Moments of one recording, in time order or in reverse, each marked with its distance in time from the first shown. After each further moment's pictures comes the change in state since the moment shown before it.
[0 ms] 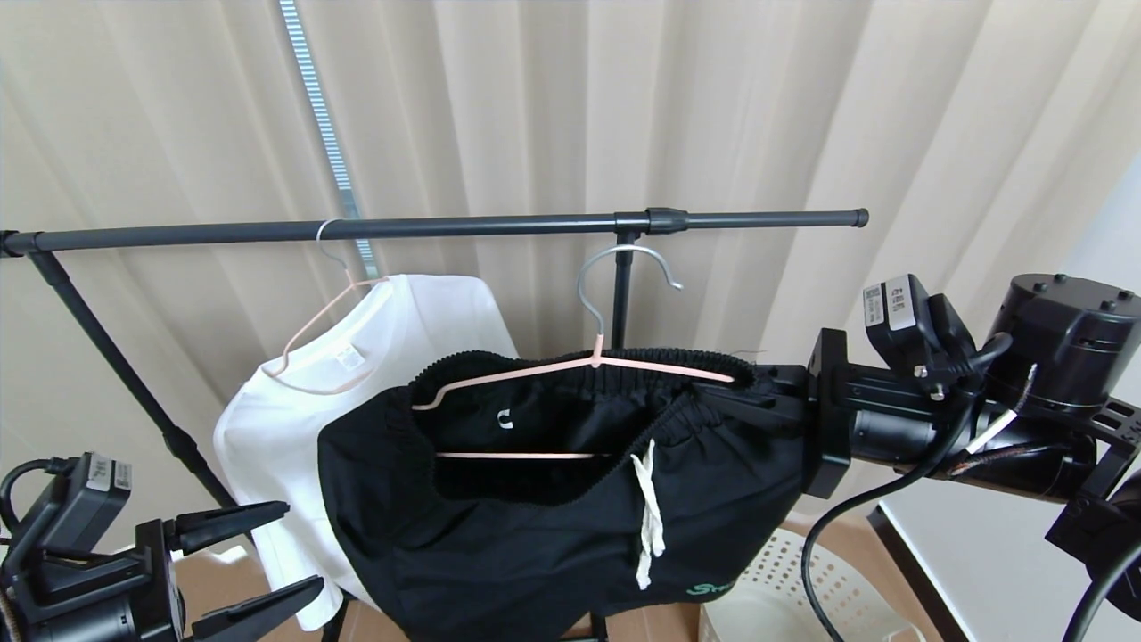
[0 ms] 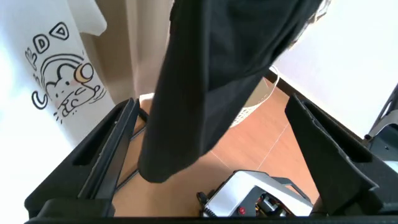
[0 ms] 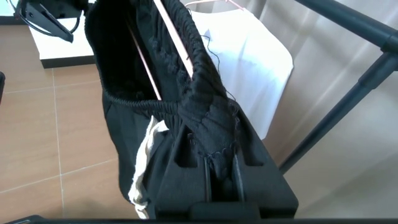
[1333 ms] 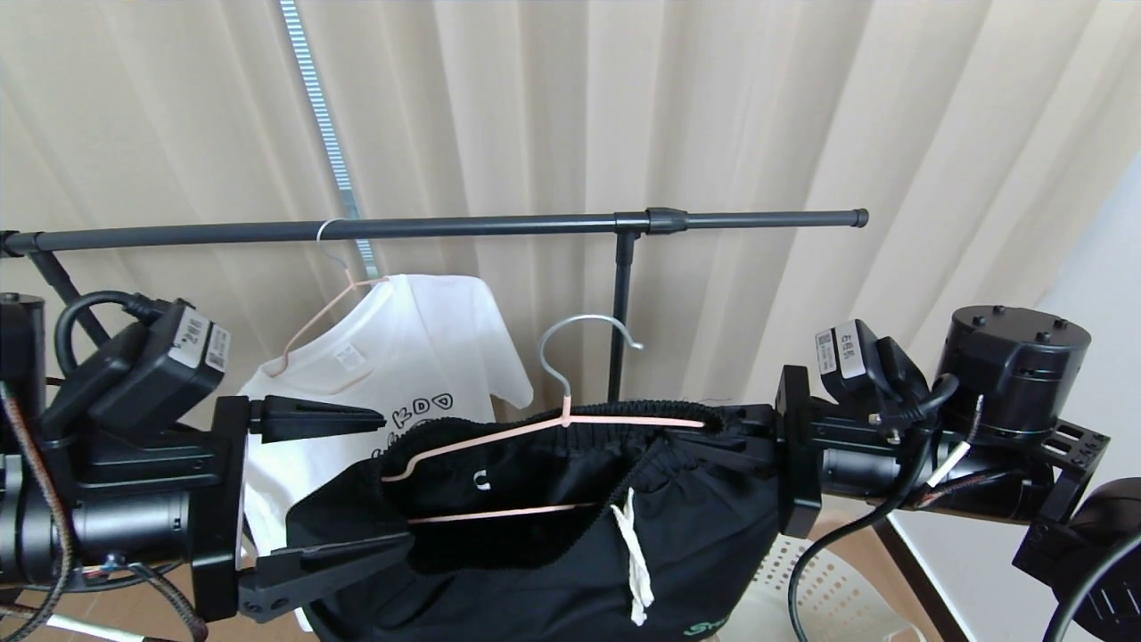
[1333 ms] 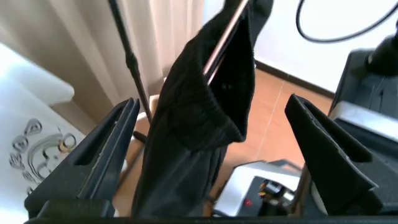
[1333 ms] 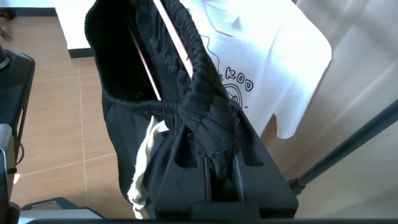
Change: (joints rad) left arm -0.496 -0.194 -0.591 0.801 0.286 0.166; right arm 0.055 0.051 0.028 0.000 0.023 -0.025
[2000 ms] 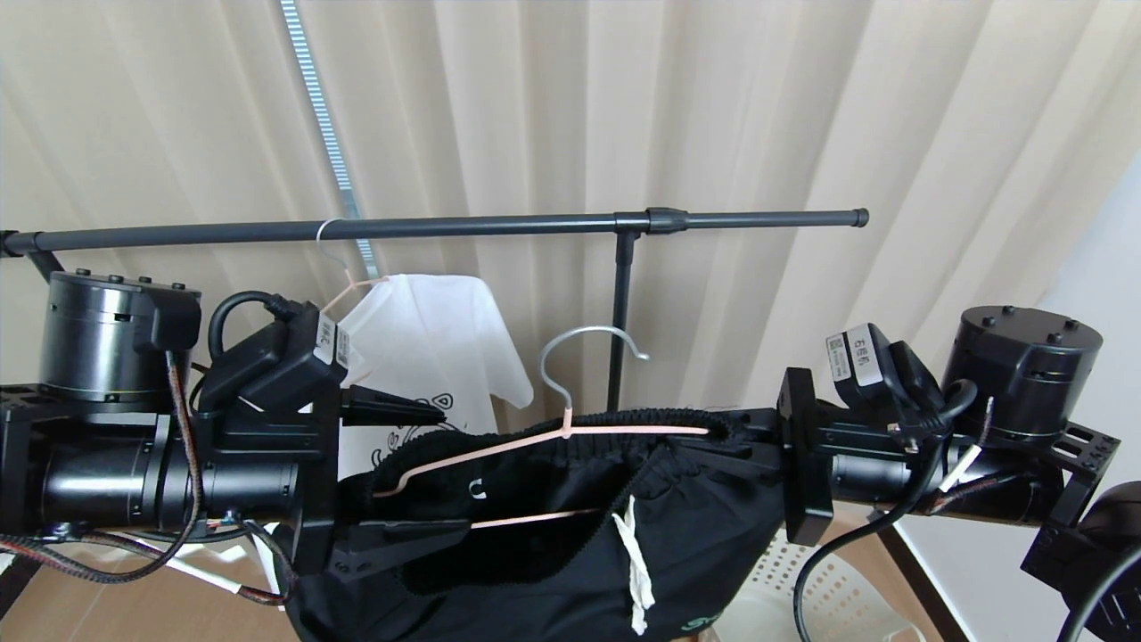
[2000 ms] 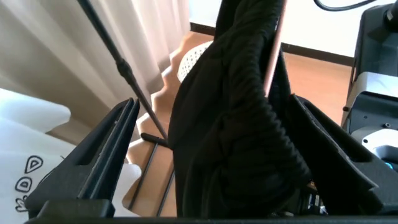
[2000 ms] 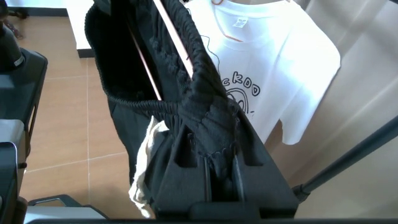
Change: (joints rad) left arm -0.061 0.181 -0.088 -0.006 -0.004 0.078; right arm 0.001 -0.013 0.010 -0.001 0.038 -0.008
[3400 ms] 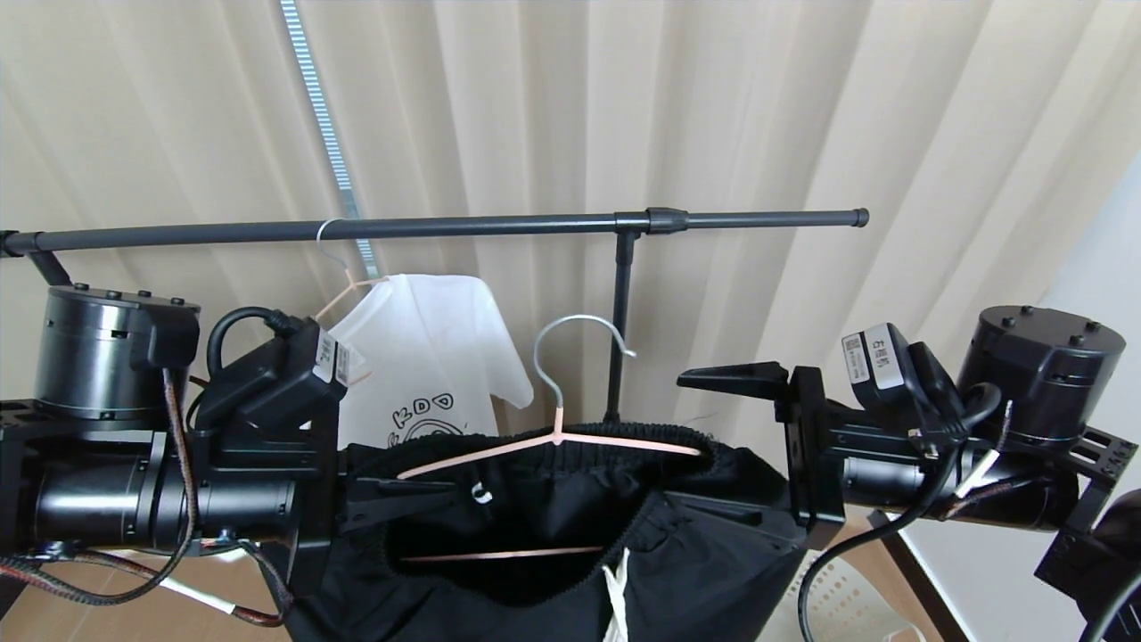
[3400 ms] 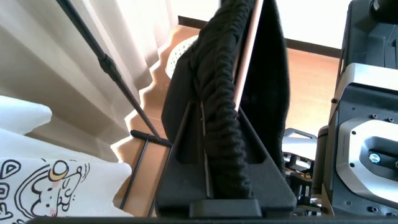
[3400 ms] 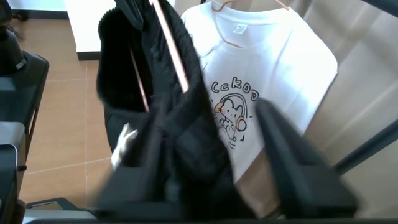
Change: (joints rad) left arm -0.011 -0.020 0.034 -0.003 0.004 -0.019; right arm 0.002 -0.022 0.017 -0.015 0.003 -0.003
